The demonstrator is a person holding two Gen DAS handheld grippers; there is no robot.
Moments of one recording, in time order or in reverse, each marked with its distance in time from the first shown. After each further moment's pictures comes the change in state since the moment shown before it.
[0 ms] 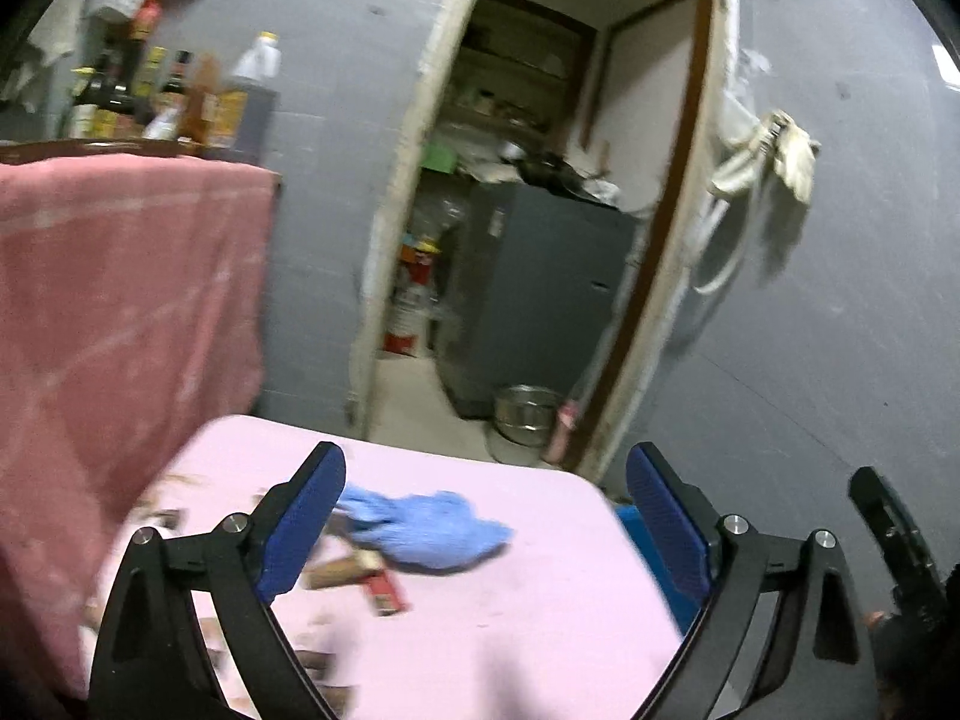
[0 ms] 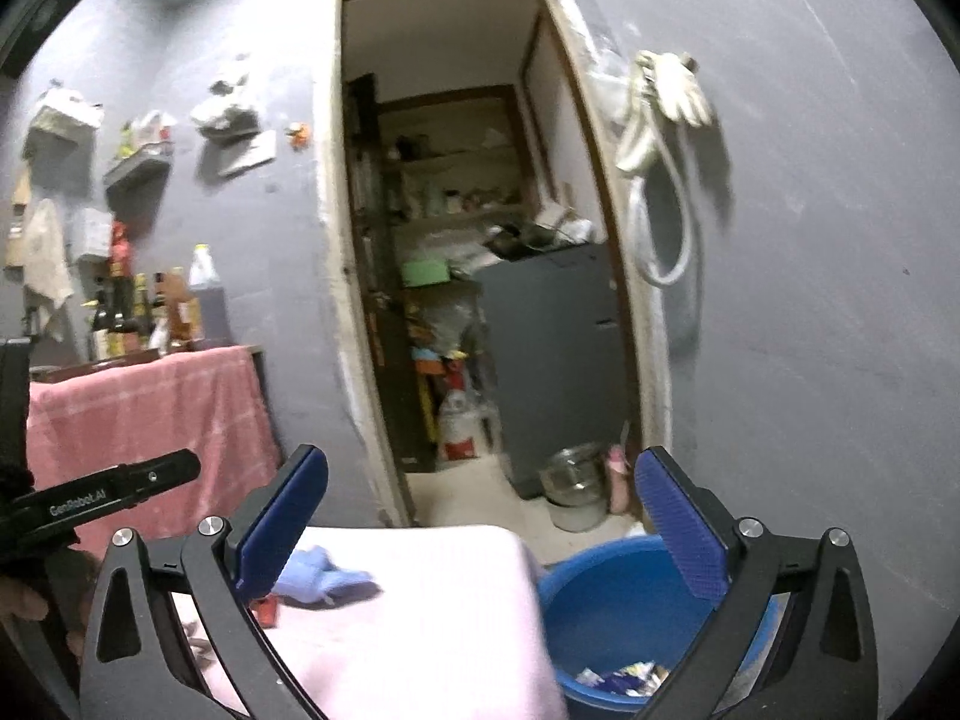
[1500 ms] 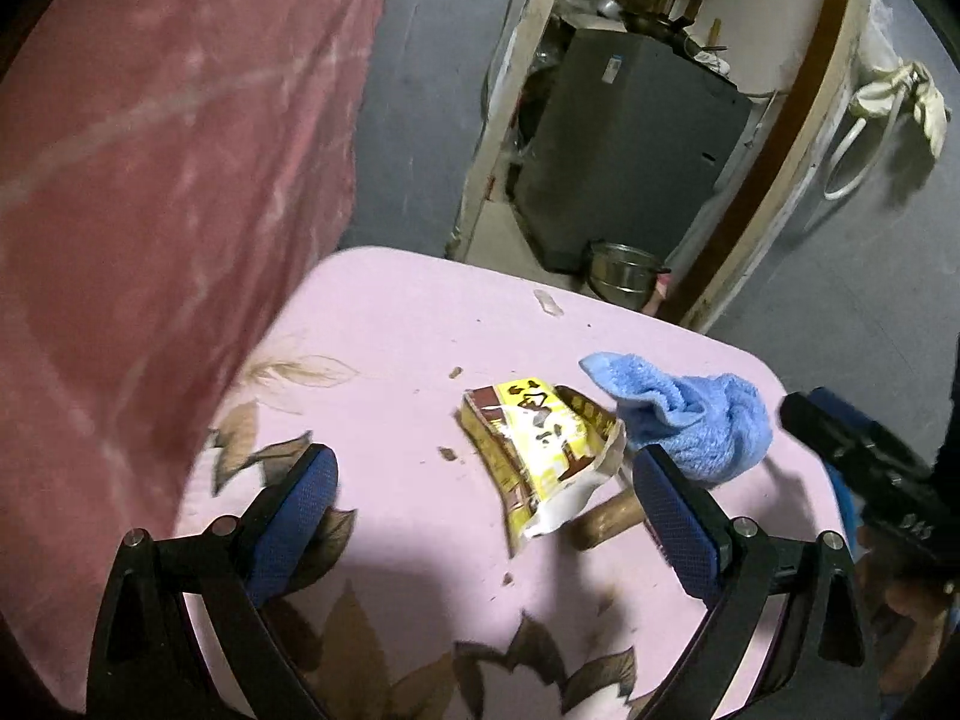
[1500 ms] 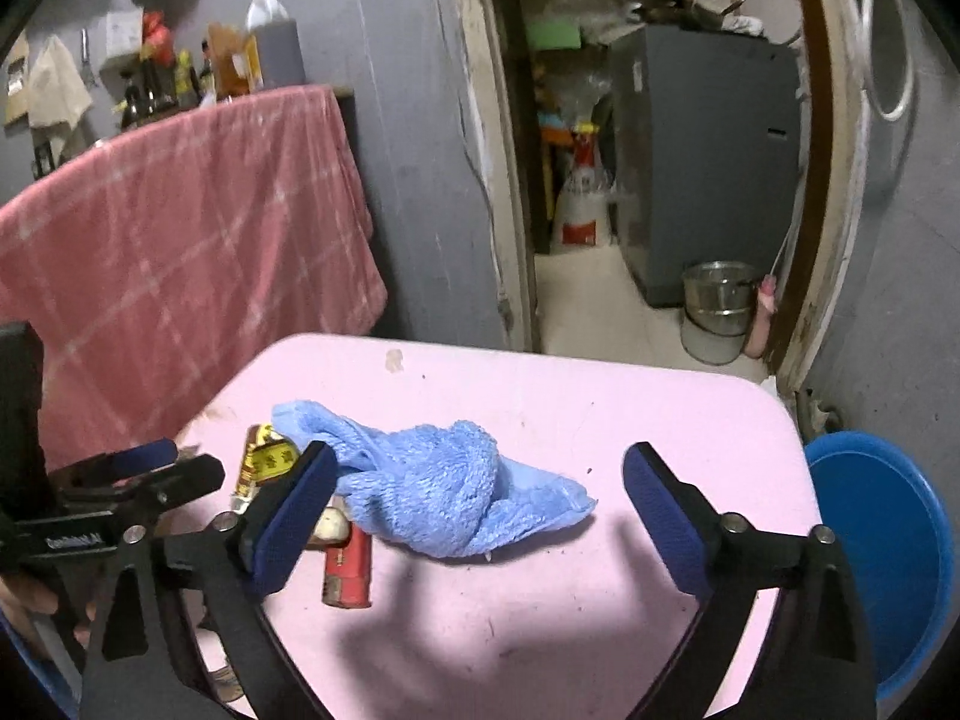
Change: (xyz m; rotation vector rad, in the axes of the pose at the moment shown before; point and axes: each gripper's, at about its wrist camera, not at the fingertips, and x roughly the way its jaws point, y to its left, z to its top) left arm 0.100 0.155 -0.046 -0.111 0.415 0.078; right arm 0.195 0.118 -0.084 -0.103 0.615 0.231
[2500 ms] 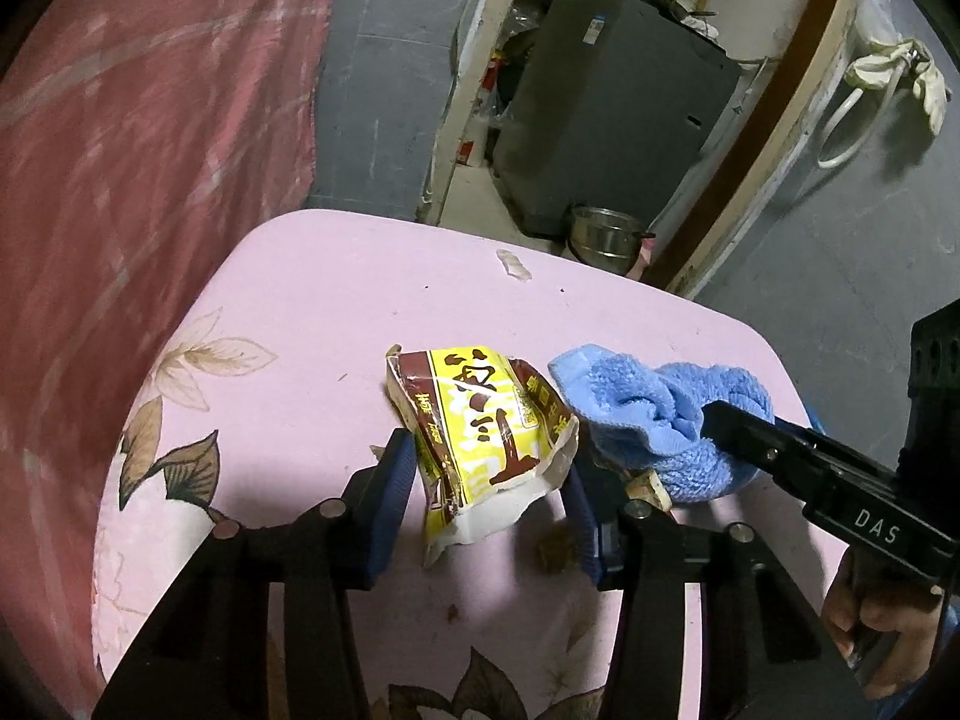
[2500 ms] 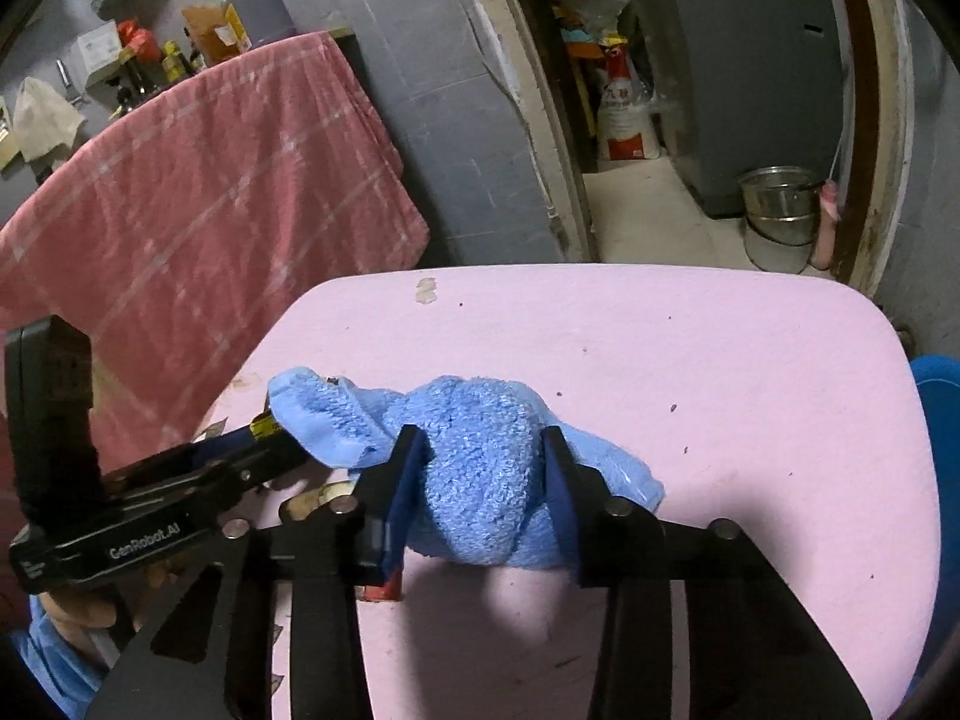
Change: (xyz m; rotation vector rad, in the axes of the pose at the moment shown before) left arm 0.029 -0.022 0.011 0.029 0.081 -0.028; right arm 0.040 -0.008 -0.013 0.109 0.163 0.173
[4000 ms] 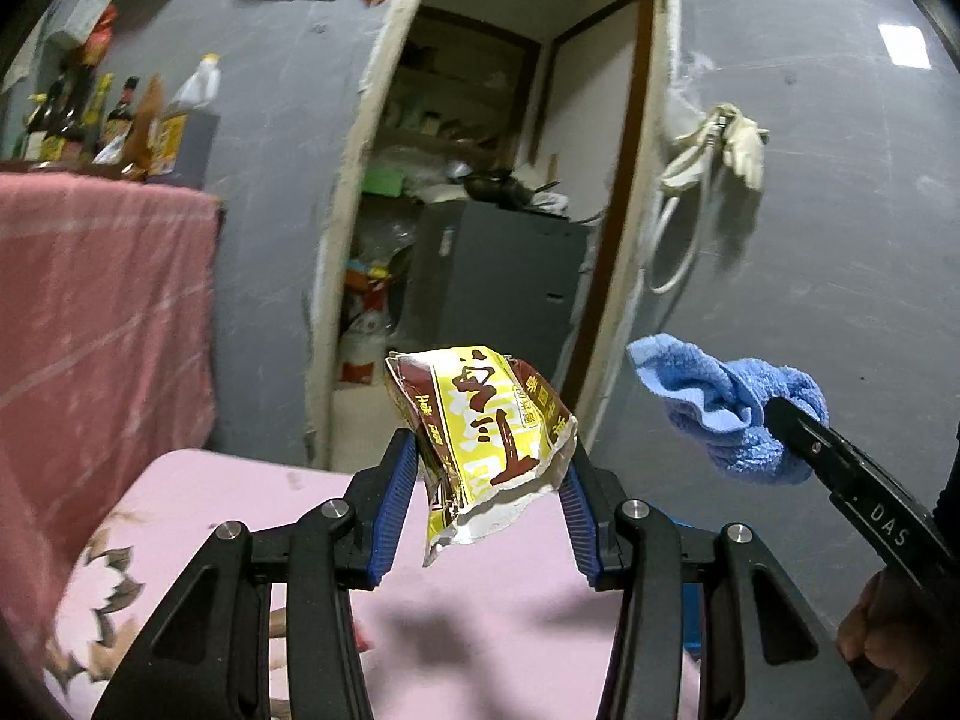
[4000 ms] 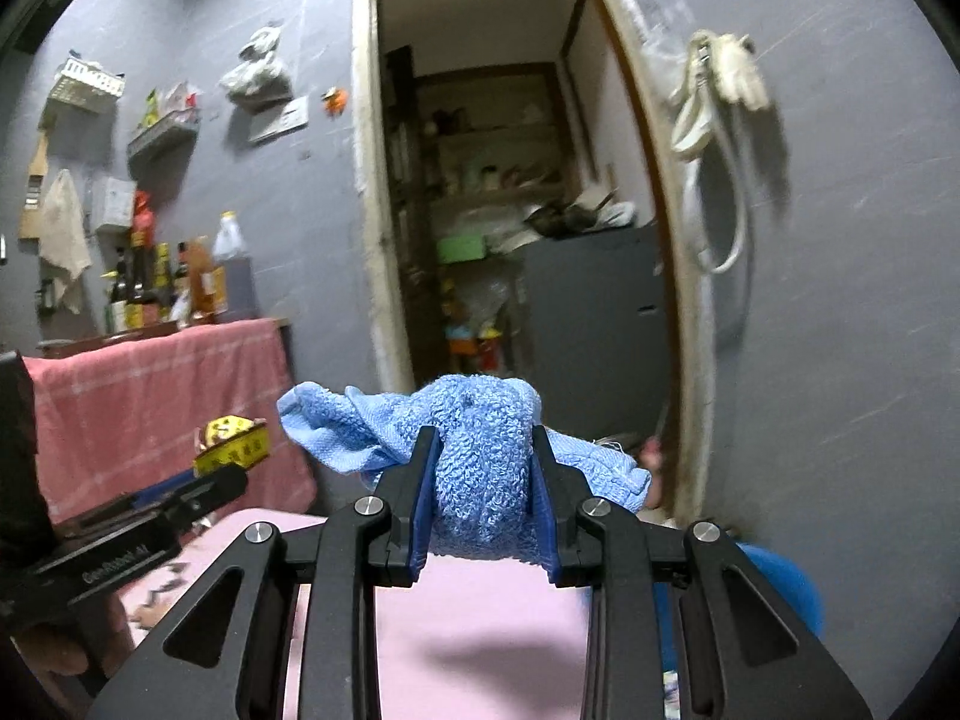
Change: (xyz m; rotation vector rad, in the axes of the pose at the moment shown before) left arm -0.106 -0.159 -0.037 0.217 -0.546 -0.156; right arm -0.226 -0.017 -0.053 -0.073 -0.737 -0.338
